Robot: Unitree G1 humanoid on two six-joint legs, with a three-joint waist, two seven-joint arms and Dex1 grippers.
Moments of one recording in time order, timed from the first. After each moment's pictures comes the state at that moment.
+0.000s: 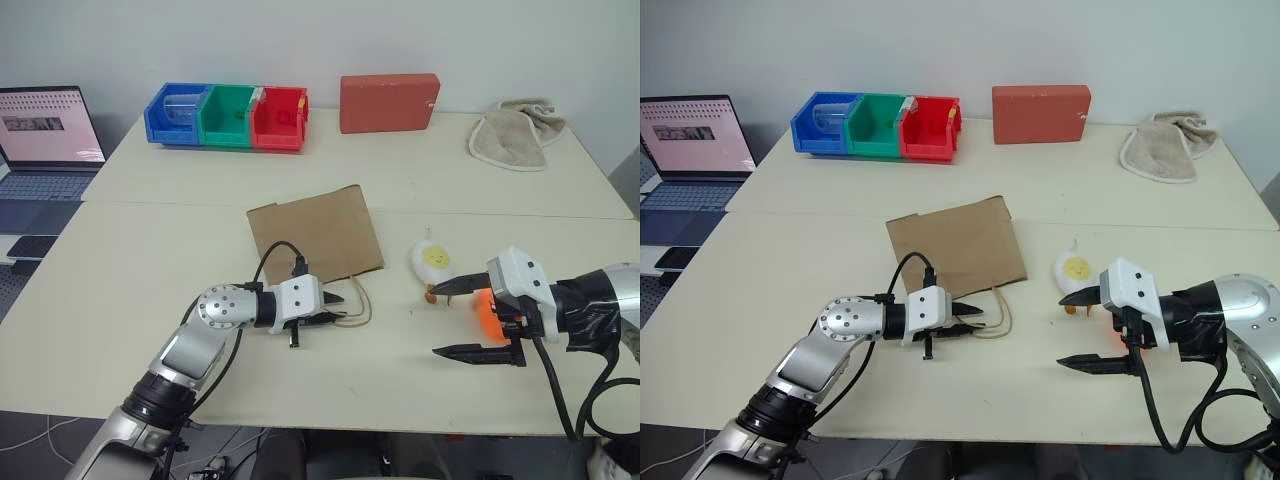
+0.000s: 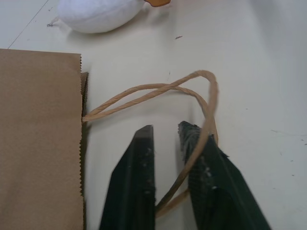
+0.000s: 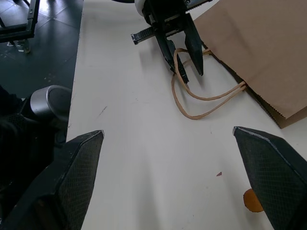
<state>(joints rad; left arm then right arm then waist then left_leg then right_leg) -0.36 0.58 -0.32 -0.04 -0.08 0.05 -1.03 -0.19 -1.01 -0.09 -0.58 0.57 0.66 1.19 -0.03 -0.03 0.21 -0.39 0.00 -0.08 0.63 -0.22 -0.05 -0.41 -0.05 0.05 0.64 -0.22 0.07</state>
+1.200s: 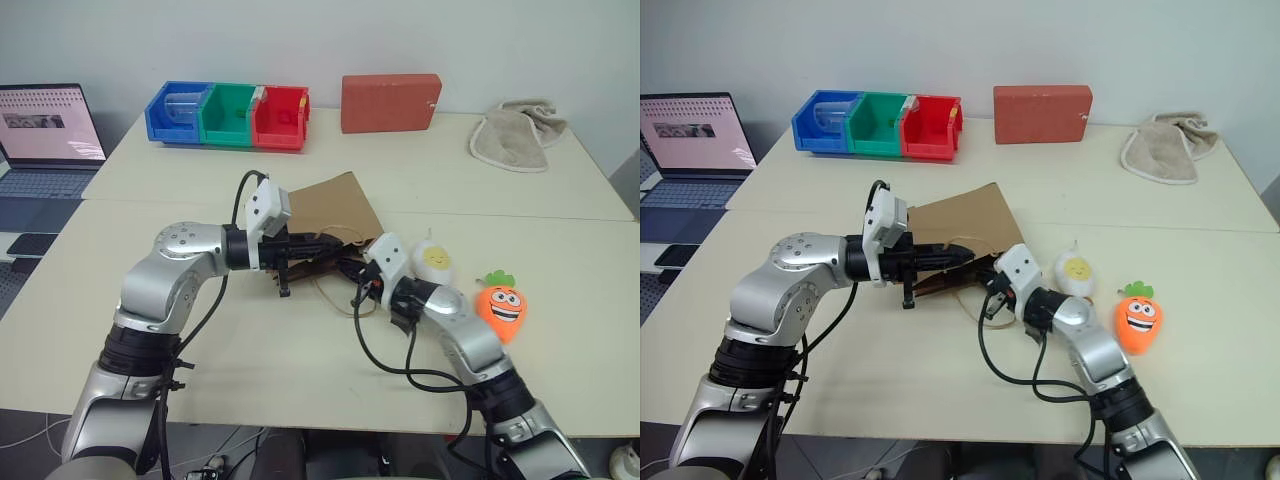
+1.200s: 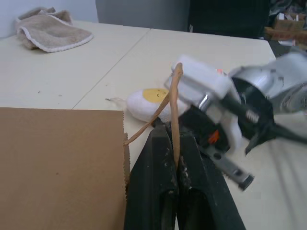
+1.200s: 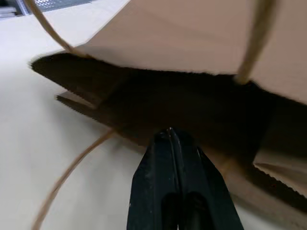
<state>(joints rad) -0.59 0.60 -0.07 -0.11 -0.49 0.54 -1.10 -0.40 -0.17 0.32 0.02 0.10 0.28 0.45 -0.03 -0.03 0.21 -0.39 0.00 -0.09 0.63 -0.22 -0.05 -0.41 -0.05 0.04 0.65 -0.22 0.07</state>
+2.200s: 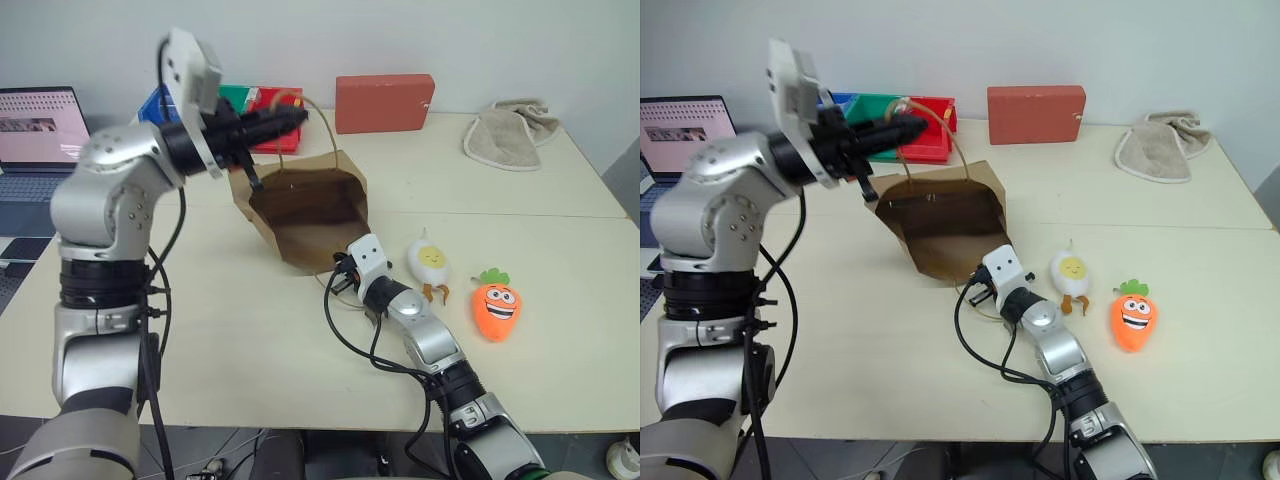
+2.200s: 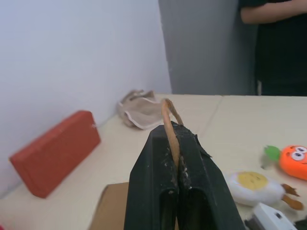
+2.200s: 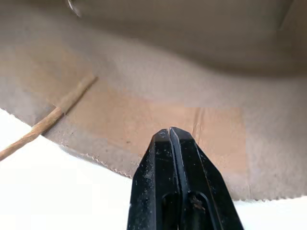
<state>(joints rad) -0.95 0.66 0.10 0.09 -0.52 0.48 -0.99 -0.46 0.00 0.26 0.25 -0.04 0.26 0.29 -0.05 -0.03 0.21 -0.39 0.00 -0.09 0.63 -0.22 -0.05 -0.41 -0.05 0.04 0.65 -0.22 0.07</state>
